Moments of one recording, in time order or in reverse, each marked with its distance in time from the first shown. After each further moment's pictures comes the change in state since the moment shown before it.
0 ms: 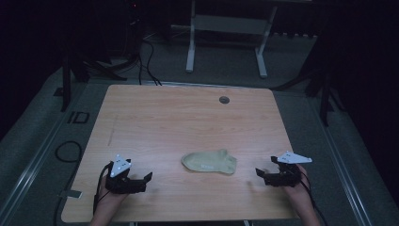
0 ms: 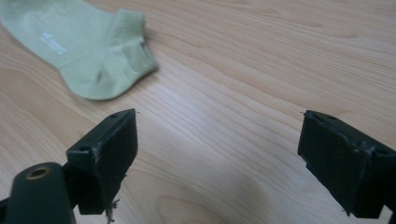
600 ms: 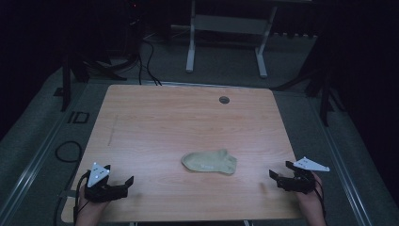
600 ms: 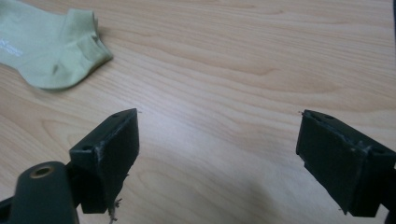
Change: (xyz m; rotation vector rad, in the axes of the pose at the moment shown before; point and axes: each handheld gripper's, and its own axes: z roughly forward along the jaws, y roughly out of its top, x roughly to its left) left arm 0.026 -0.026 -0.036 -0.027 0.095 -0.041; right arm -0.019 -0.028 -0.029 -0.042 -0.107 0.113
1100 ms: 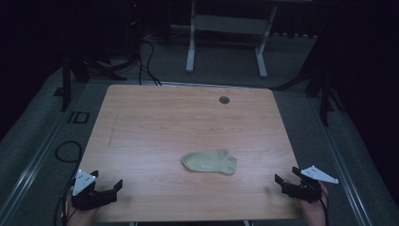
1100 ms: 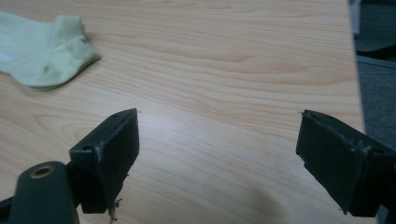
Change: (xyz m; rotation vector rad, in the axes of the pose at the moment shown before) left arm 0.017 -0.021 -0.023 -0.041 0.059 -0.072; right arm 0.001 -0.022 -0.018 -0.066 -0.067 0.059
